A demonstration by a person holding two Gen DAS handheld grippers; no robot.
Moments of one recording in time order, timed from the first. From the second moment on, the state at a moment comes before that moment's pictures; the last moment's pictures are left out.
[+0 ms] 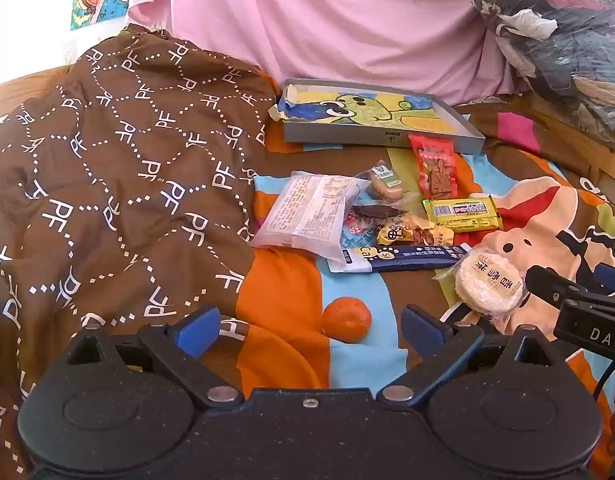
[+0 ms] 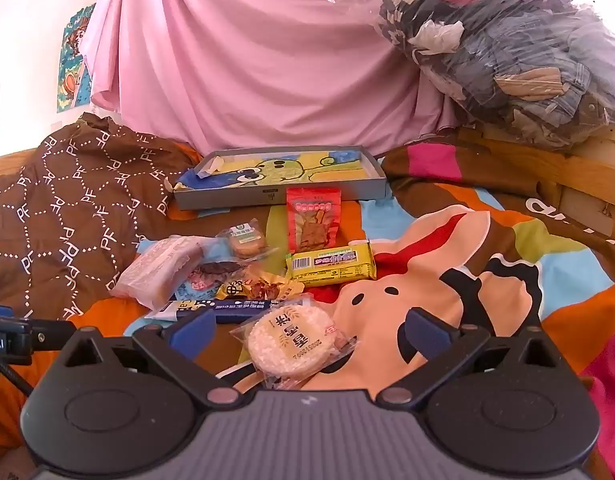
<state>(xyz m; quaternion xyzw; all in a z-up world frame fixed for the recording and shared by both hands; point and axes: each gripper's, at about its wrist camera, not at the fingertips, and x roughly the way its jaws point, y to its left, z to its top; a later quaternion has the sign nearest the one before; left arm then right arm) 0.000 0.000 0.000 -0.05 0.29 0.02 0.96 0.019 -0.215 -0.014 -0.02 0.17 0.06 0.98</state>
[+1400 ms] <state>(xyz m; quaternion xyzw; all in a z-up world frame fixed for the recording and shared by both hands) -0.001 0.001 0.000 -0.05 0.29 0.02 0.96 0.019 -0.216 -0.014 -0.02 0.17 0.06 0.98</state>
